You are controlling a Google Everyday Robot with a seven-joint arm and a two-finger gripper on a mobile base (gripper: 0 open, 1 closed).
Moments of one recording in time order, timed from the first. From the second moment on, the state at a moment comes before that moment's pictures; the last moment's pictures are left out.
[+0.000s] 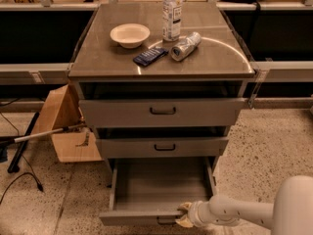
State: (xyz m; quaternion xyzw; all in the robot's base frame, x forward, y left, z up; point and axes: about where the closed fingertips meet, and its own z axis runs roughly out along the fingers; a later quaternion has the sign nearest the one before) arm 0.452 -0.124 0.188 -0.52 0.79 0.20 0.24
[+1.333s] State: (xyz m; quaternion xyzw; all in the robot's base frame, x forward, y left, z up) arm 0.414 -0.126 0.193 -0.53 0.79 0.22 0.23
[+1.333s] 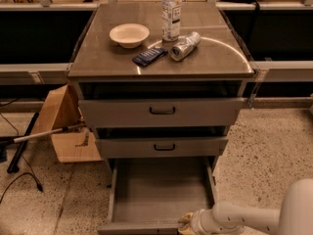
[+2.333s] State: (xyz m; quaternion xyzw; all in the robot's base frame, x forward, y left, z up) arm 0.426 -0.112 0.254 -0.55 0.77 0.21 0.25
